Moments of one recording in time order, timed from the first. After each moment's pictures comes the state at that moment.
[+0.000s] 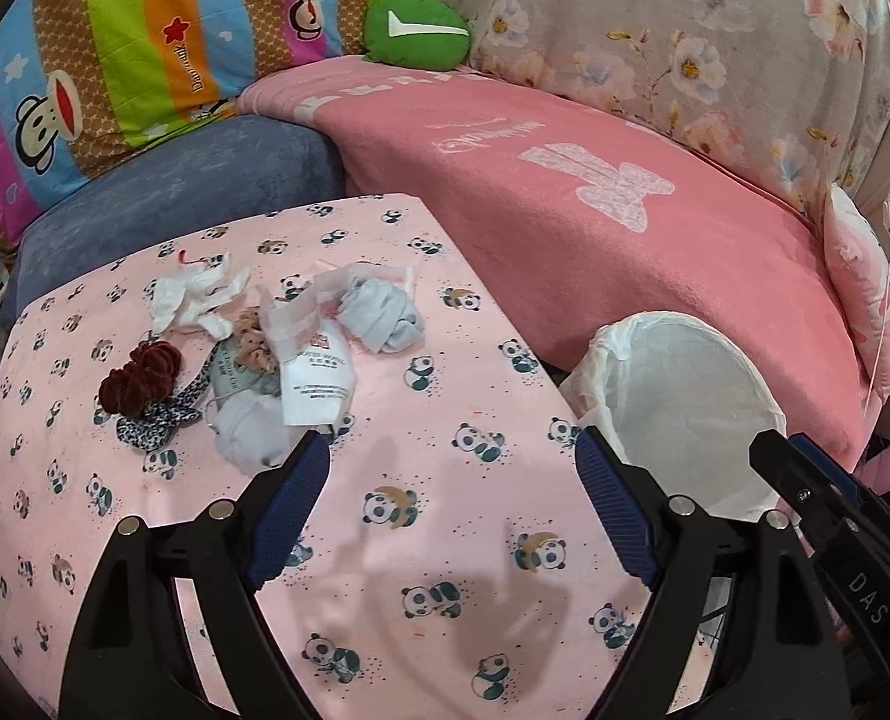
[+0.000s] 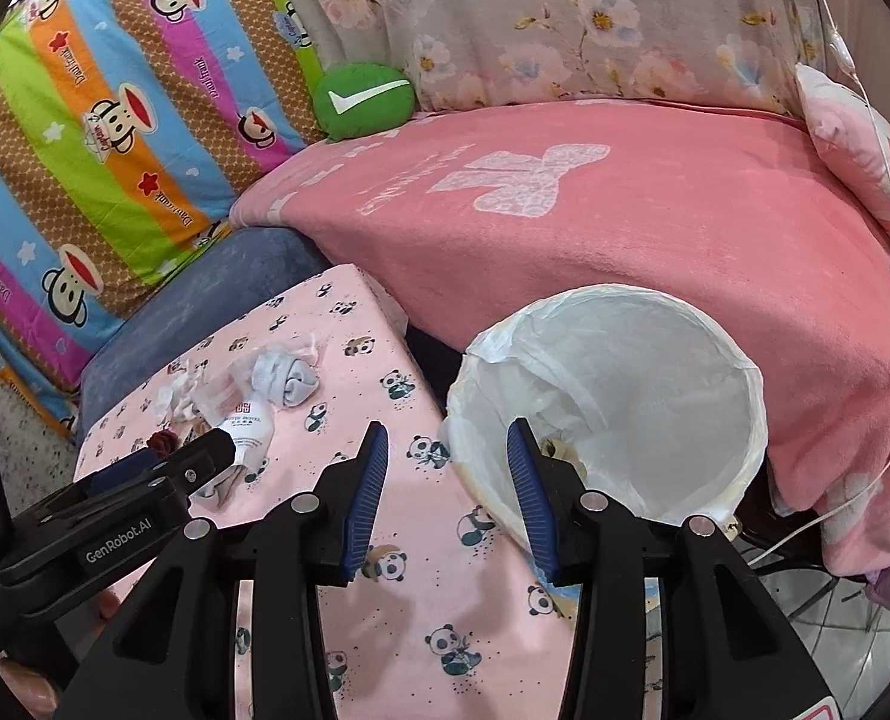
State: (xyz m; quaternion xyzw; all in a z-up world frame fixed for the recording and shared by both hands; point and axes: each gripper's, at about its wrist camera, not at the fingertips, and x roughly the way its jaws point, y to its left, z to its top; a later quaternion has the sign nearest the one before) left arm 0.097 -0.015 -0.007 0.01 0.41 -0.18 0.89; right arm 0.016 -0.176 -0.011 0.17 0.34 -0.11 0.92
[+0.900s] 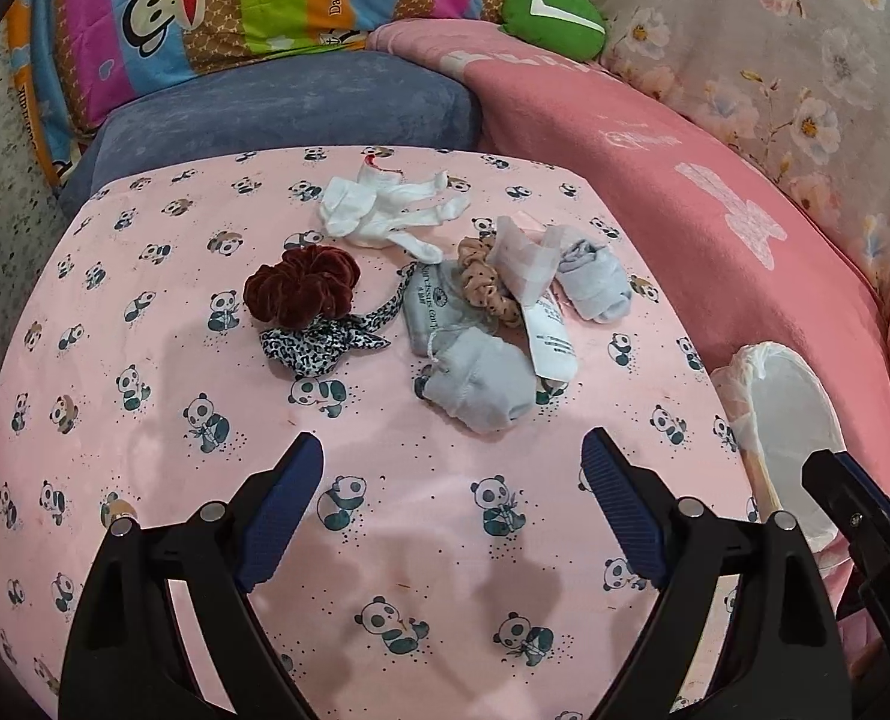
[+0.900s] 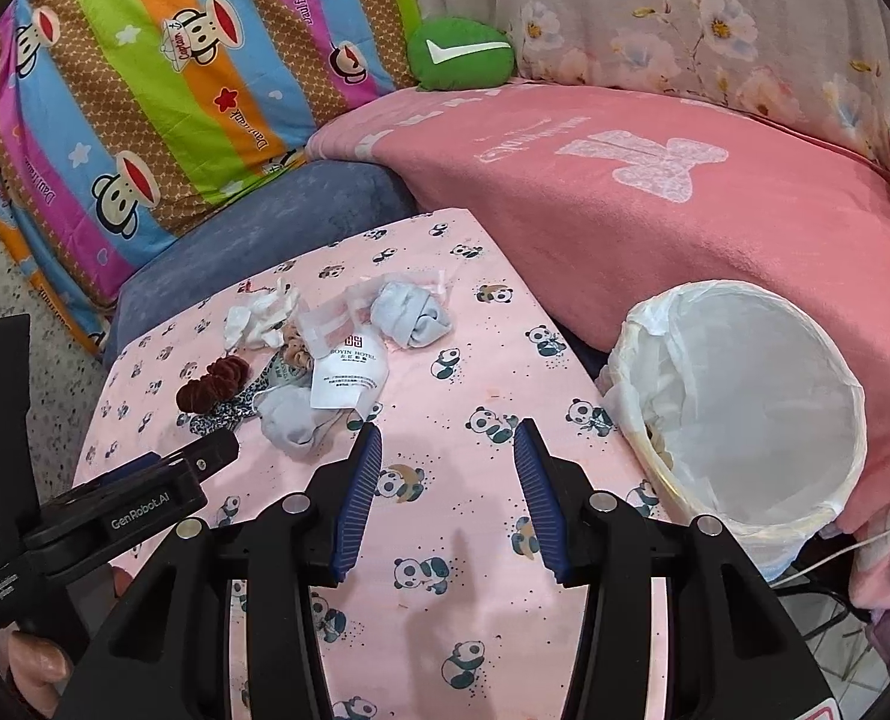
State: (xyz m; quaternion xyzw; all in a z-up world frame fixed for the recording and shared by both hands) left arm 0.119 0.104 -0.046 -0.07 0.45 -0.10 0.88; right arm 0.051 -0.078 -0.022 0.11 0.38 -0.04 0.92
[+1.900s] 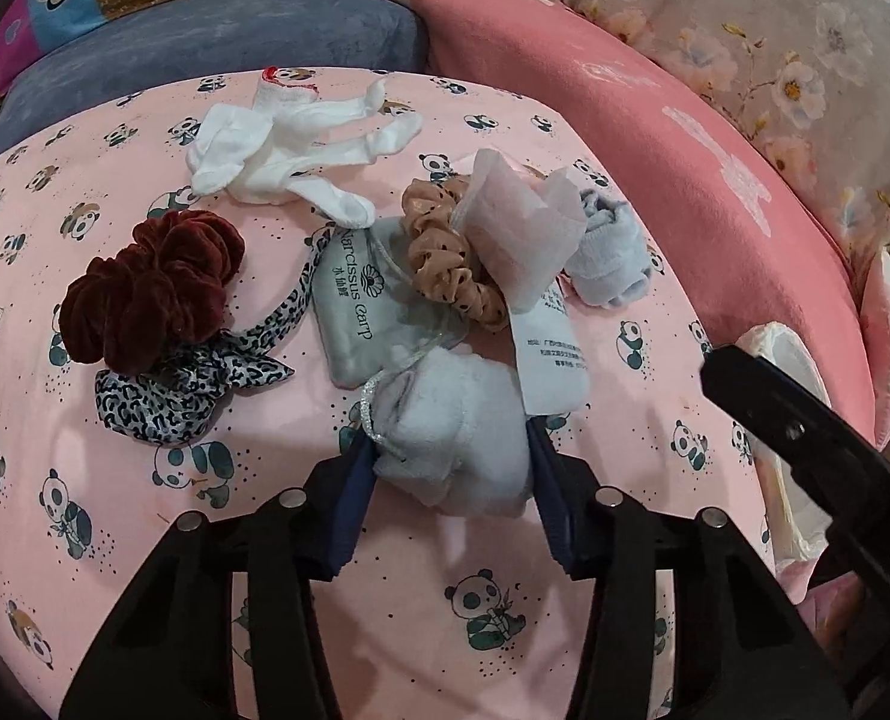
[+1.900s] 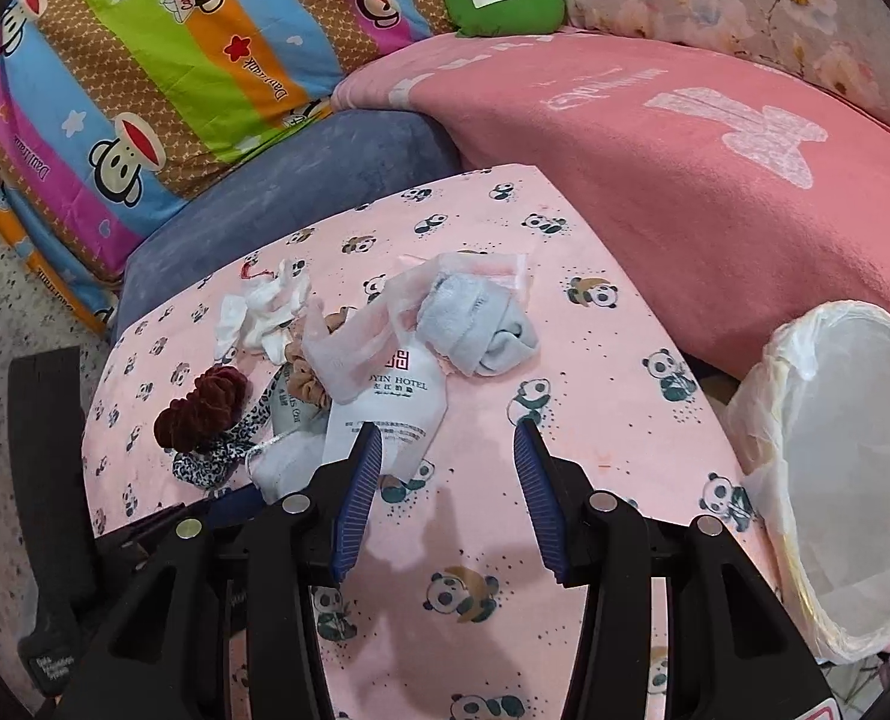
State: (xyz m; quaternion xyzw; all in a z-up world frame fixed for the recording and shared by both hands) left arm 0.183 0.092 -0.100 -0.08 0.51 -0.19 0.84; right arm 0.170 -0.053 -0.066 0.12 0.43 0.01 0.89
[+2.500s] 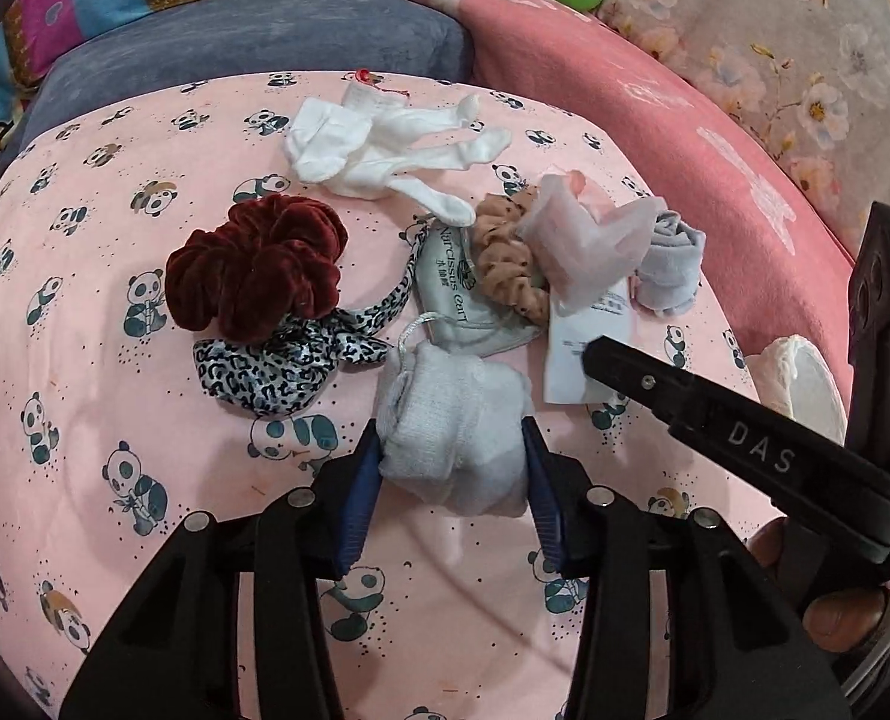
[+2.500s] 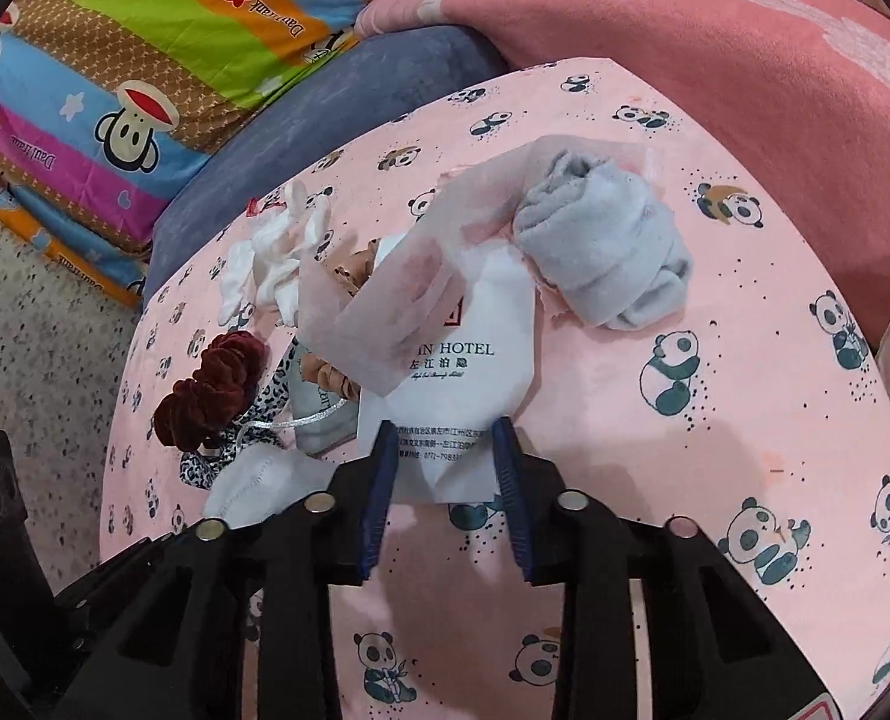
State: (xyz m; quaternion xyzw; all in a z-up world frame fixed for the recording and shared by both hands) left arm 0.173 0.124 -0.097 -0.09 0.51 -0.15 0.84; right arm 0.215 -0.030 -0.125 0.18 0.50 0.08 0.84
